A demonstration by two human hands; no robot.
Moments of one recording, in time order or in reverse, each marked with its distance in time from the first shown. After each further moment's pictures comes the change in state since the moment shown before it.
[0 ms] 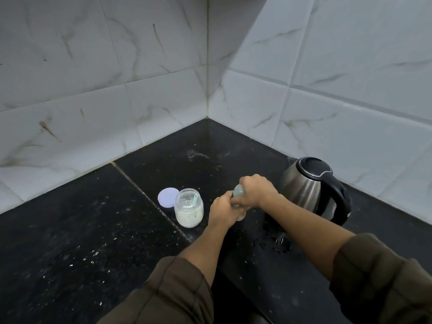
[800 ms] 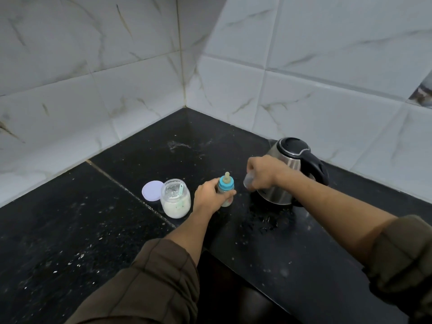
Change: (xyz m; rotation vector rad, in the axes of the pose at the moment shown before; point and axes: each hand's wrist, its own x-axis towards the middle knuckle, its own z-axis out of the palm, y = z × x) left_hand -0.001 -0.006 -0.013 -0.046 -0.027 0.090; right_hand -0.046 0.038 -0.041 0.005 -0.052 0.098
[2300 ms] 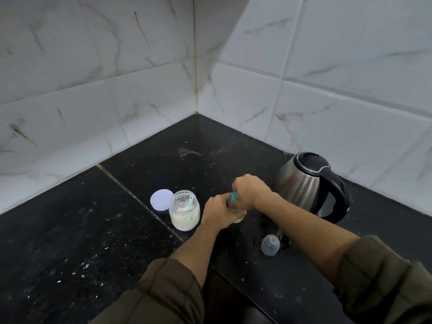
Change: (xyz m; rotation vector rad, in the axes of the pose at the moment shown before) left_hand 0.011 -0.006 0.002 0.091 -0.125 -0.006; right_hand 0.052 -0.052 0.044 -0.121 -0.013 -0.154
